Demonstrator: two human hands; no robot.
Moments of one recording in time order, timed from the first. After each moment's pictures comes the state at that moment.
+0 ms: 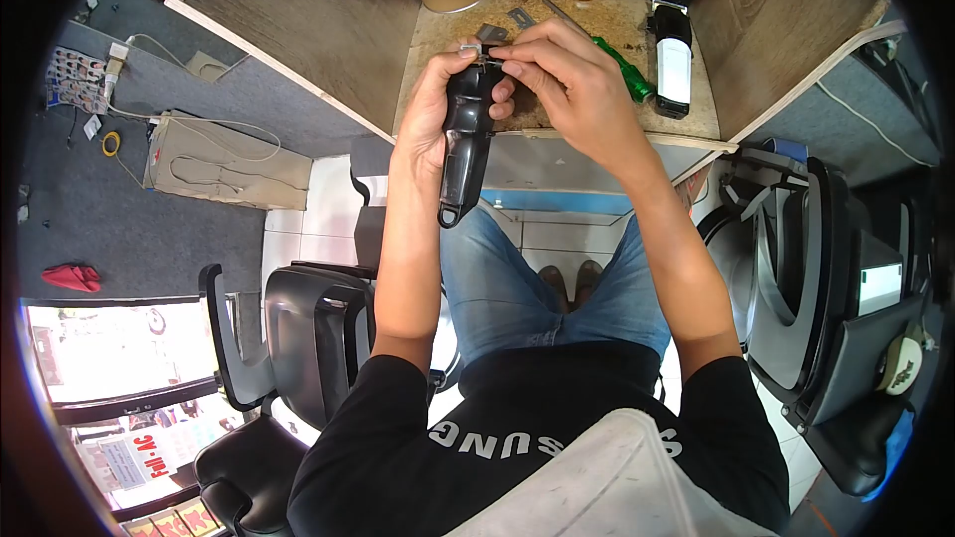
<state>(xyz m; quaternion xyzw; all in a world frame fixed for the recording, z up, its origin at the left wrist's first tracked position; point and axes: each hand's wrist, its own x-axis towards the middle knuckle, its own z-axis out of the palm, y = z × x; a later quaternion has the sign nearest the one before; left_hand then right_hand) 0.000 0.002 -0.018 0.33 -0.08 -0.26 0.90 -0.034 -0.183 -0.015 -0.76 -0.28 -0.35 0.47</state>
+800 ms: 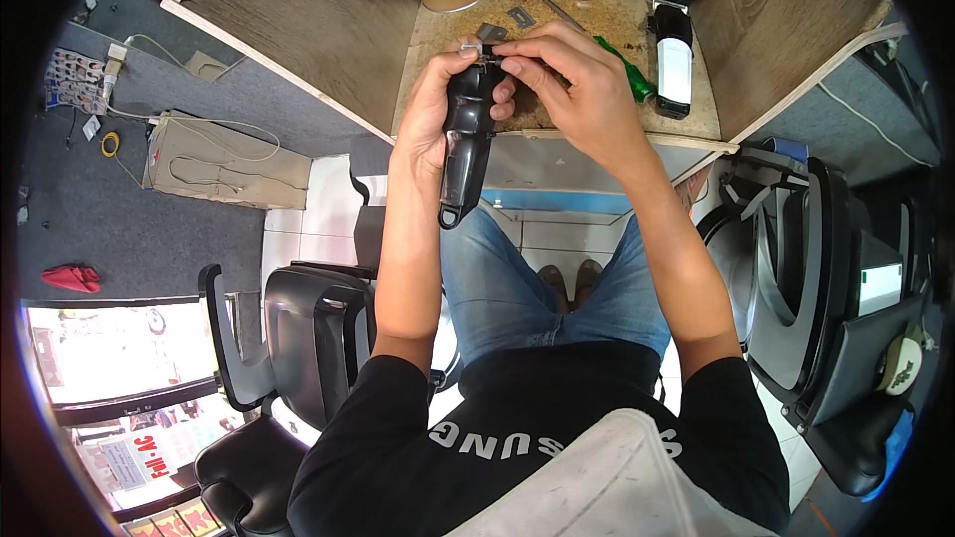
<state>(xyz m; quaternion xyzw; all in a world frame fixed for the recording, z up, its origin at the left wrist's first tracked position) 0.000 0.002 -0.017 0.34 -0.08 -0.26 0.90 -0.034 -0.183 -0.015 -0.76 -0.26 -0.36 0.48</state>
